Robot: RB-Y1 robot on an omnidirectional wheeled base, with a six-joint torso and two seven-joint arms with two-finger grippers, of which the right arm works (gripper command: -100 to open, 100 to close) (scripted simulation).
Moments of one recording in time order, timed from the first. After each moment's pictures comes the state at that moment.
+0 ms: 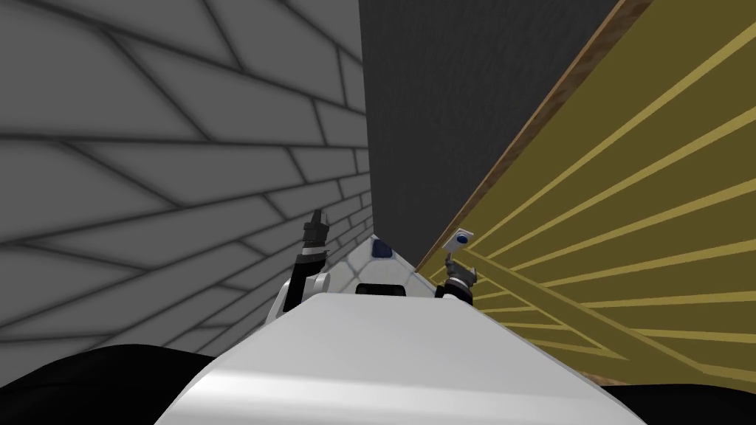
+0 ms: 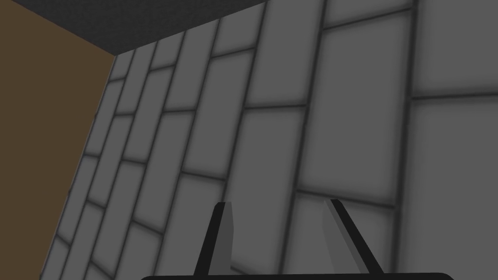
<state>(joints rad) 0.56 -0.07 -0.03 -1.75 1.88 0.59 -0.61</state>
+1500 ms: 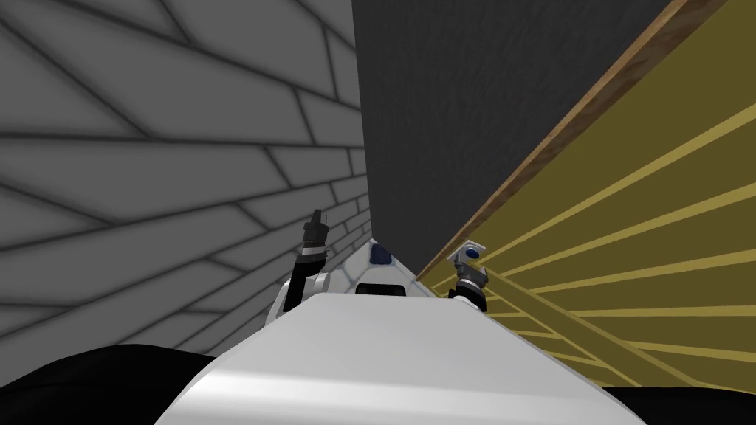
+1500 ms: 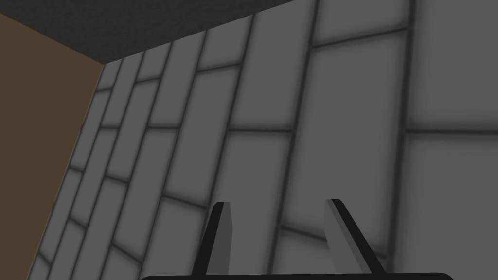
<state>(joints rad) 0.50 -0.22 -0.08 -1.61 1.93 0.60 -0.77</state>
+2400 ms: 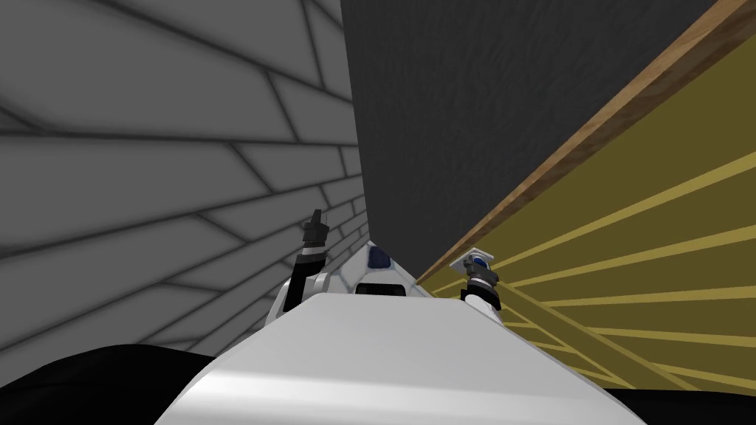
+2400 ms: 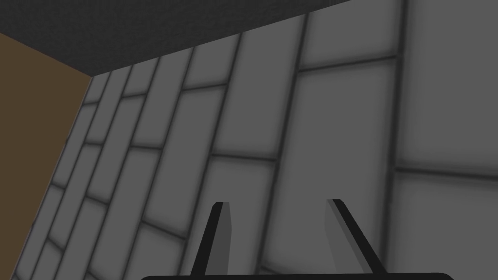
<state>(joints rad) 0.46 -0.36 -0.12 -1.51 1.91 0.56 -0.89</state>
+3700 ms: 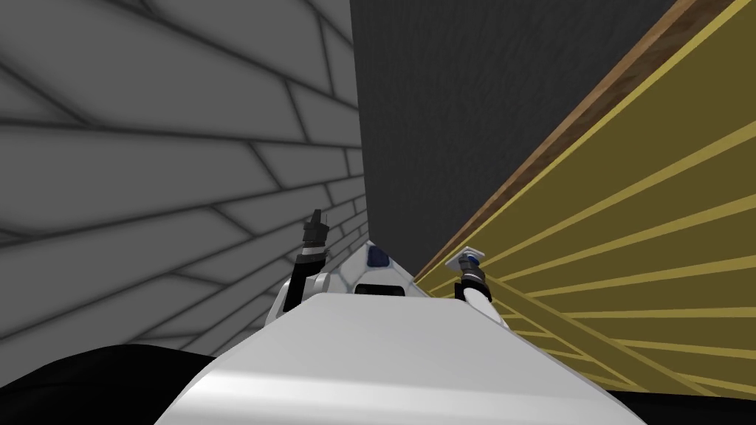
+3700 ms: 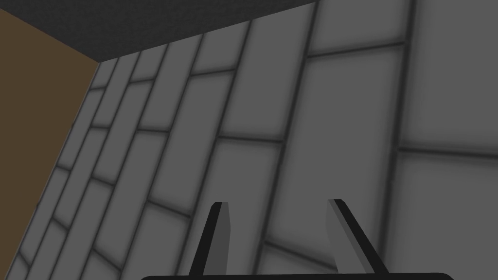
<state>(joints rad) 0.40 -0.33 -0.15 -1.50 1.67 0.42 -1.05</state>
